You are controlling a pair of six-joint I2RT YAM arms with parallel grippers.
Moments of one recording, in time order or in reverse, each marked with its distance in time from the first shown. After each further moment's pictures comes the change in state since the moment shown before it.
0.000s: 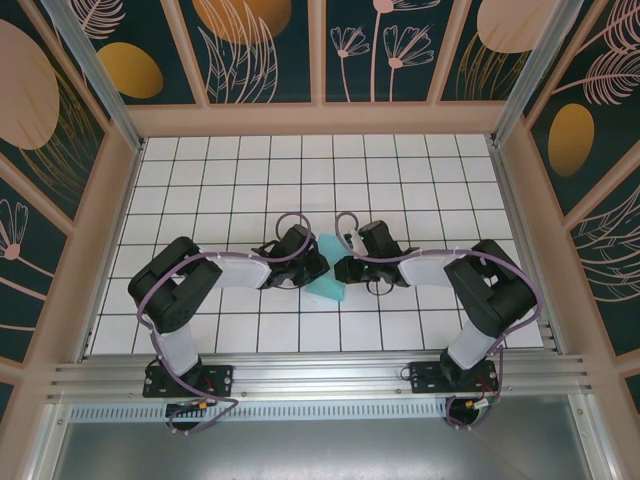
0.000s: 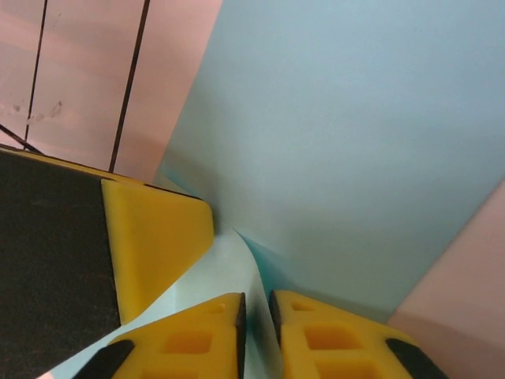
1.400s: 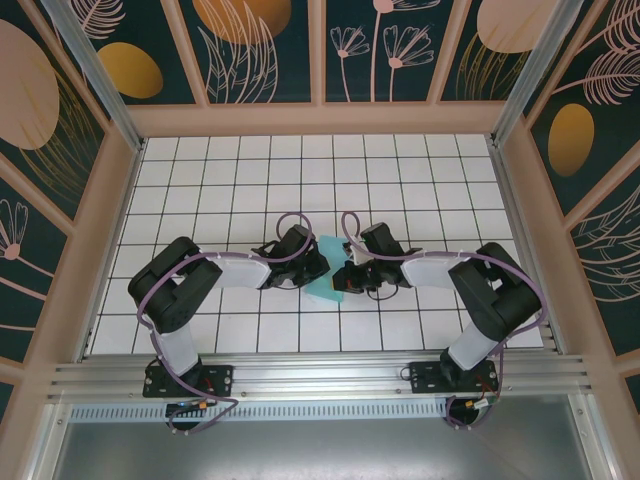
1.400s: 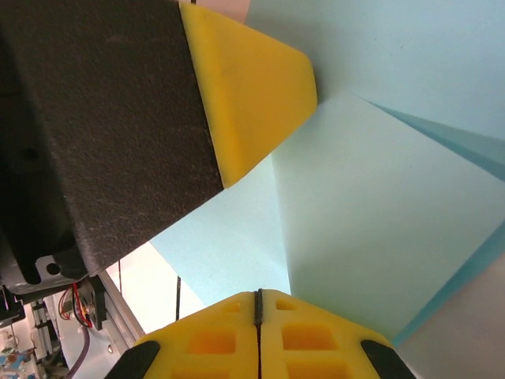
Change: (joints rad) left arm 0.000 0.000 -0.002 0.004 0.000 0.026; right arm -0.002 -0.017 -0.014 -0.071 -0.290 0.140
